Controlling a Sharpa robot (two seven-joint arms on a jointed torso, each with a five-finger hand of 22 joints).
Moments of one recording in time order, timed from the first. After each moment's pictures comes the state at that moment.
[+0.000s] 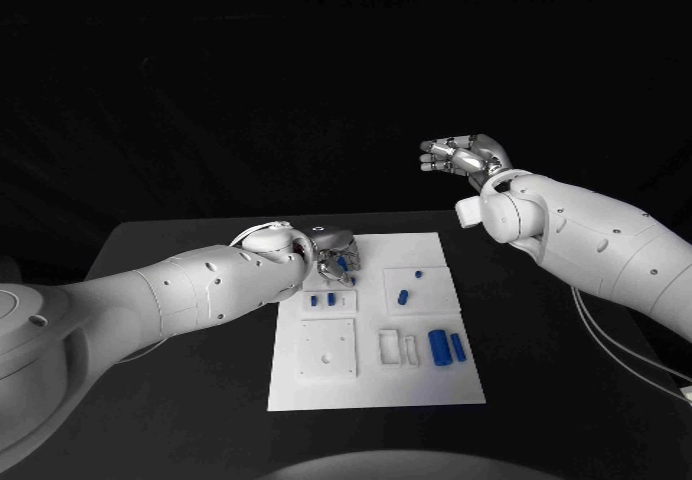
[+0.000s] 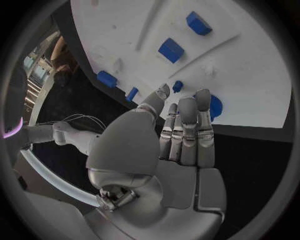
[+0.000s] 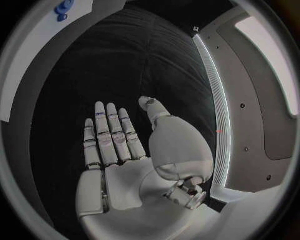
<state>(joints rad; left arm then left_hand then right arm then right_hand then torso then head) 1.23 -0.34 -0.24 0.97 -1.35 -0.15 0.10 1.38 -0.09 0.18 -0.15 0.17 1.05 0.11 0.07 0.07 1.12 0.09 0.07 0.06 1.27 -0.01 1.17 0.35 0.10 1.23 -0.03 0.35 1.31 1.10 -0.60 0.27 0.97 -0.49 -0.27 0.20 1.15 0.02 0.07 -0.12 0.67 0.94 0.16 0.06 0.06 1.05 0.16 0.06 0.06 1.04 0.17 0.06 0.06 0.05 0.58 0.18 0.06 0.05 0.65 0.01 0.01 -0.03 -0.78</state>
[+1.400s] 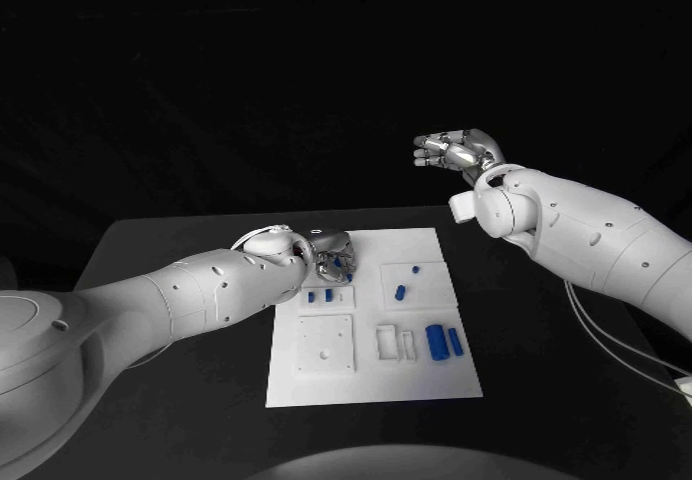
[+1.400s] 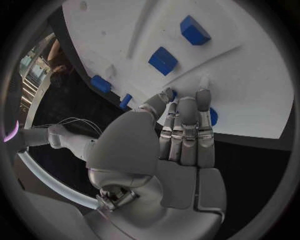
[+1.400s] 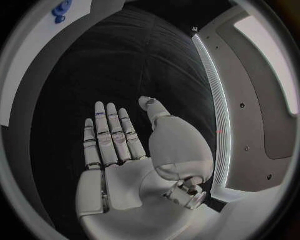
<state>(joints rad) 1.19 -0.30 -0.24 0.89 -1.36 -0.15 0.09 1.36 -0.07 0.29 -0.12 0.17 1.06 0.11 0.07 0.07 1.14 0.09 0.06 0.06 1.28 -0.01 1.18 0.34 0.10 1.23 -0.03 0.39 1.31 1.11 -0.59 0.27 0.97 -0.49 -0.27 0.20 1.15 0.02 0.07 -0.12 0.67 0.94 0.16 0.06 0.06 1.05 0.16 0.06 0.06 1.04 0.17 0.06 0.06 0.04 0.58 0.18 0.06 0.05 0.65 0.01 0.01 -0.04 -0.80</state>
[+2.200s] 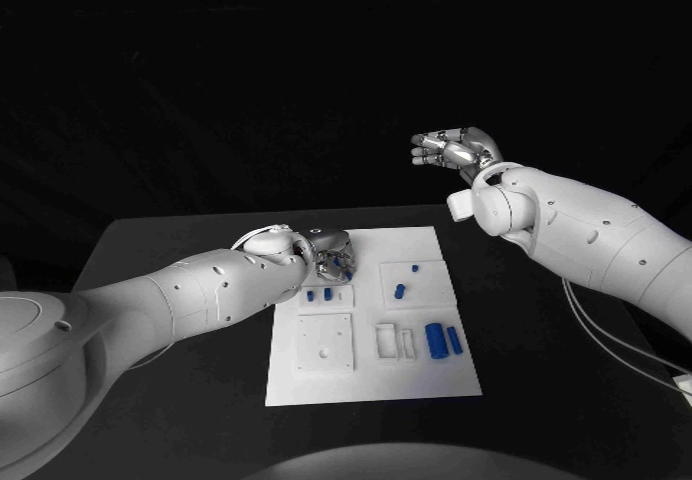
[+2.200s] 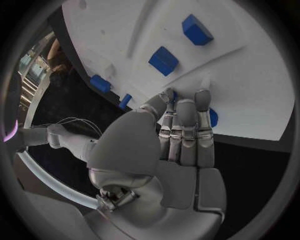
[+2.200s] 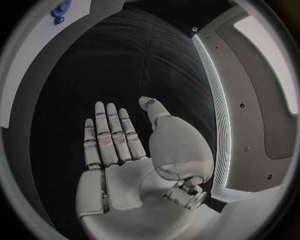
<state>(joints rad) 1.18 -0.29 -0.23 0.88 -1.35 -0.15 0.09 1.39 -0.03 0.29 -0.13 0.17 1.17 0.10 0.06 0.07 1.26 0.05 0.06 0.06 1.33 -0.03 1.20 0.35 0.10 1.25 -0.05 0.43 1.31 1.11 -0.59 0.27 0.97 -0.49 -0.27 0.20 1.15 0.02 0.07 -0.12 0.67 0.94 0.16 0.06 0.06 1.05 0.16 0.06 0.06 1.04 0.17 0.06 0.06 0.05 0.58 0.18 0.06 0.05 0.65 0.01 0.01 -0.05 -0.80</state>
